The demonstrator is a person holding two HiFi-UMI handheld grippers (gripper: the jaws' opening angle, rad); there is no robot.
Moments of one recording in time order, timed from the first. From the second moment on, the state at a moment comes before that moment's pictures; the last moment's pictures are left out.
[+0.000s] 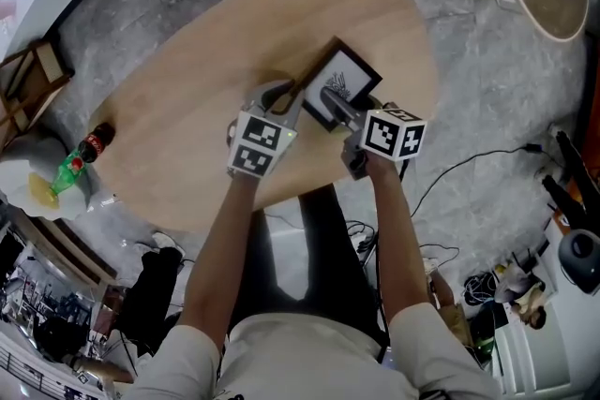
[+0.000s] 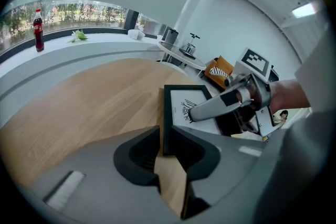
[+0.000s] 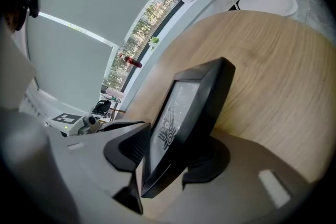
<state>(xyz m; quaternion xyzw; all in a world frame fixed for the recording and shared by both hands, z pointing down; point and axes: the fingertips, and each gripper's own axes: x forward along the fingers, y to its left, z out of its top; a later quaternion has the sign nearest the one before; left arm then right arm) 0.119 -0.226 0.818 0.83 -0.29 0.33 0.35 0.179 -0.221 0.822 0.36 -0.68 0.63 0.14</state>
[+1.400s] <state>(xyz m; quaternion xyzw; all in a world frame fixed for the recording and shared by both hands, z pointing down) 0.129 -0.219 0.826 0.82 -0.27 0.35 0.37 0.205 -0.205 0.822 0.39 -0.65 0.64 0.14</state>
